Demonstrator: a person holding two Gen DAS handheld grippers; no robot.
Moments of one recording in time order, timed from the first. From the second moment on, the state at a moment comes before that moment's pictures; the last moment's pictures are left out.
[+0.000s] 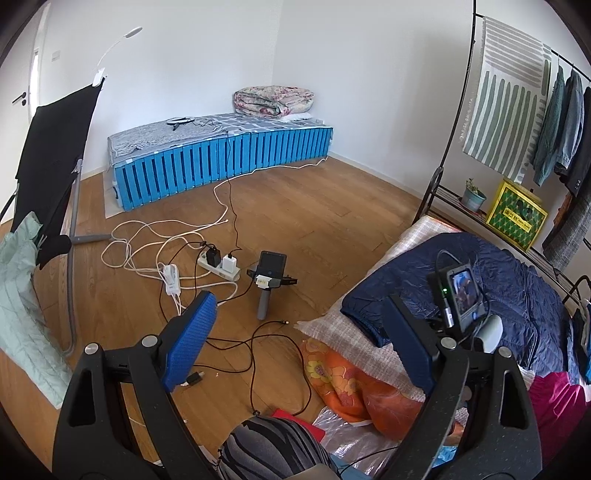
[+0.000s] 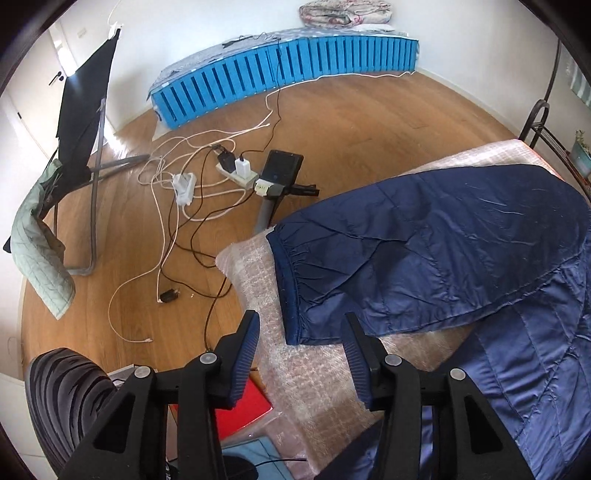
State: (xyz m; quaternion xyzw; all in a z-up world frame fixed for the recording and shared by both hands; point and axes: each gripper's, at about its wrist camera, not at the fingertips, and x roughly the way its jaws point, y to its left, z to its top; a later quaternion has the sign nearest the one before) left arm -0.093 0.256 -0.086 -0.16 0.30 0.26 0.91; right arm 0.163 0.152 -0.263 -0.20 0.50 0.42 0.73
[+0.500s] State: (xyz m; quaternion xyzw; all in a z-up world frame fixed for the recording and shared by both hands) left arm -0.047 0.263 -0.106 -0.16 0.32 0.24 0.91; right arm 0.174 0.201 -0.314 -0.26 0.52 0.41 0.70
